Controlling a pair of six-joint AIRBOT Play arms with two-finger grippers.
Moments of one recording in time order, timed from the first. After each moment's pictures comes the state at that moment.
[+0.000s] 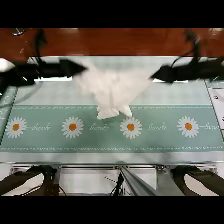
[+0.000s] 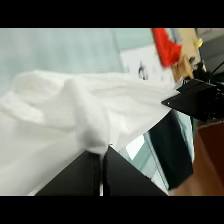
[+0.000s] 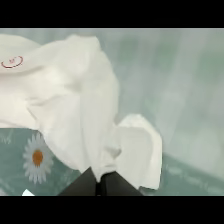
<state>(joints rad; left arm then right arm) -0.02 -1.21 1.21 0.25 -1.13 -1.00 0.05 -1.13 1.35 -0.85 1.21 1.39</state>
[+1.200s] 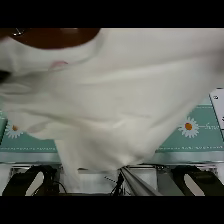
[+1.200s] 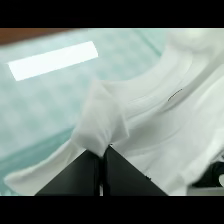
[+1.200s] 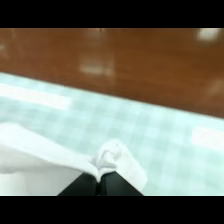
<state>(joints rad) 0.11 -0.66 1.46 0.76 -1.55 -1.40 0.03 -0.73 1.68 -1.28 1.41 1.50</state>
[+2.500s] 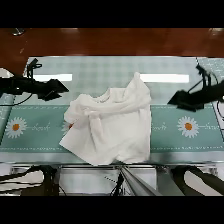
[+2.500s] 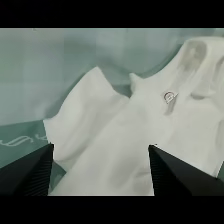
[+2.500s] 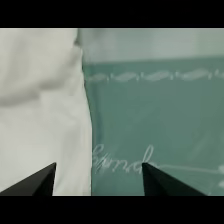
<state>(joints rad) 0.20 -1.45 1.09 0.83 -1.20 -1.25 -0.23 -1.11 0.89 -1.08 1.31 1.40</state>
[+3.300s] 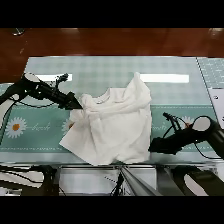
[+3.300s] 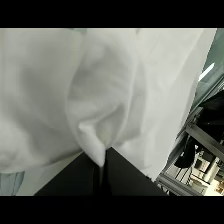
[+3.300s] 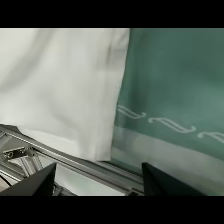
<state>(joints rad) 0.06 -1.63 1.10 0.72 -1.42 -1.08 0.09 -0.91 0.40 -1.01 1.35 1.48</state>
